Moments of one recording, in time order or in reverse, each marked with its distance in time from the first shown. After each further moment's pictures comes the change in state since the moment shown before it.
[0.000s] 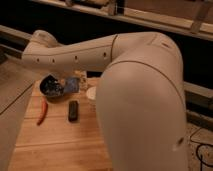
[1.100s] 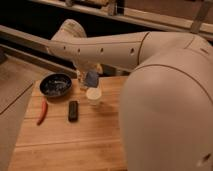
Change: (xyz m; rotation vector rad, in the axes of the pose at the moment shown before) arm 0.009 -0.088 0.015 0.044 0.074 0.169
